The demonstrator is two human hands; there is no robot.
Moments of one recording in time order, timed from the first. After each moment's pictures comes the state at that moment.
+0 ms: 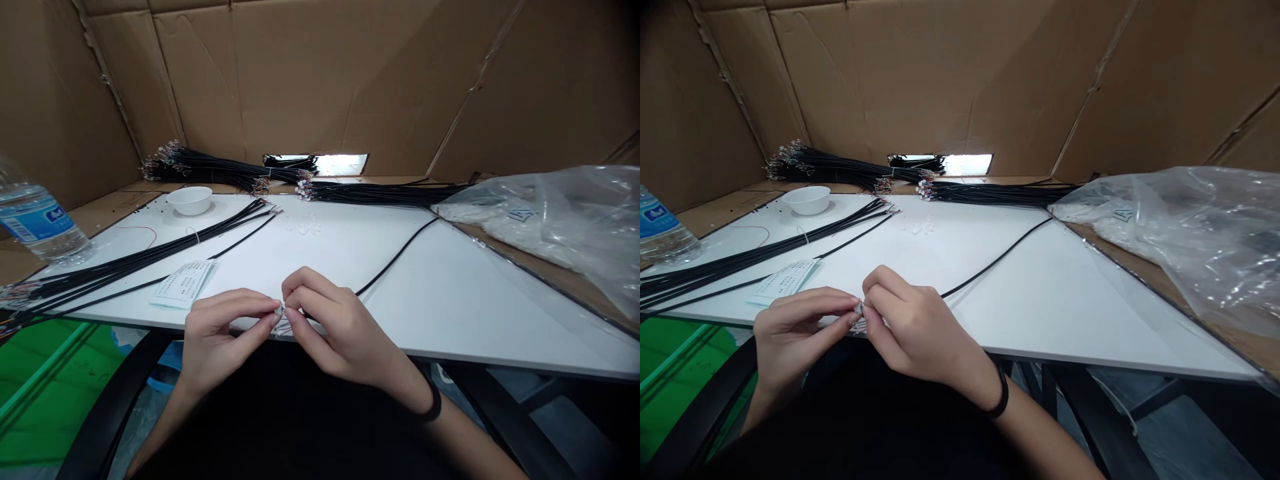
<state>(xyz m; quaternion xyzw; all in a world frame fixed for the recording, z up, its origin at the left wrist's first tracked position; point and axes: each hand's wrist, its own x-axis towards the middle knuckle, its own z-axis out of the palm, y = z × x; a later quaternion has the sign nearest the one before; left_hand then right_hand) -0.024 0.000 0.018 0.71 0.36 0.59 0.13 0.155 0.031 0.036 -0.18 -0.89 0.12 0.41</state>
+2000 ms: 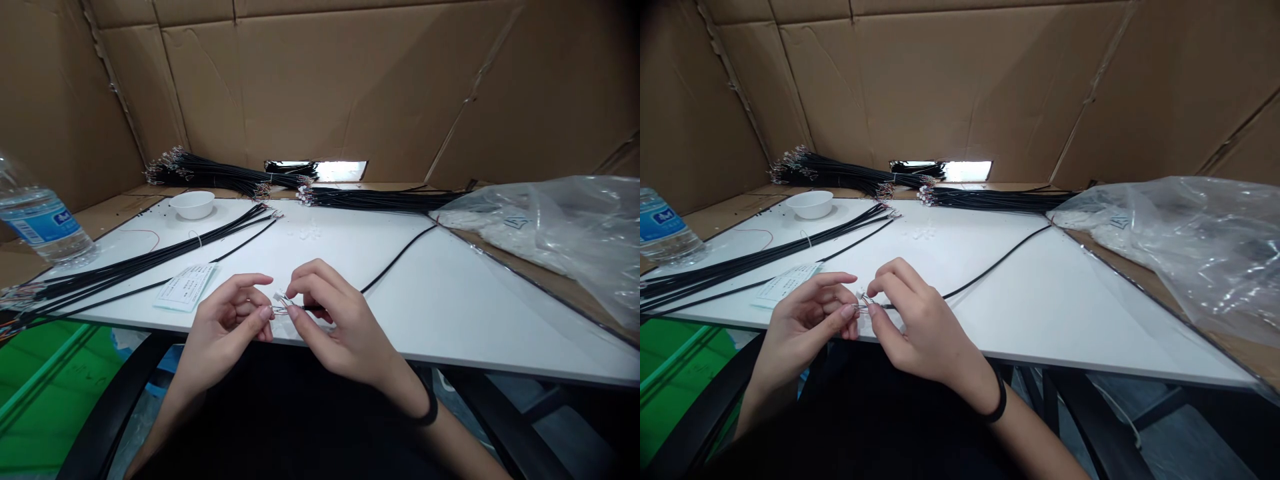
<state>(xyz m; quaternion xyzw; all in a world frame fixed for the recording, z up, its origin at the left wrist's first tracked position) -0.028 -0.001 0.021 0.61 0.37 0.55 0.44 0.153 0.031 0.035 -0.21 -0.84 0.17 0.46</state>
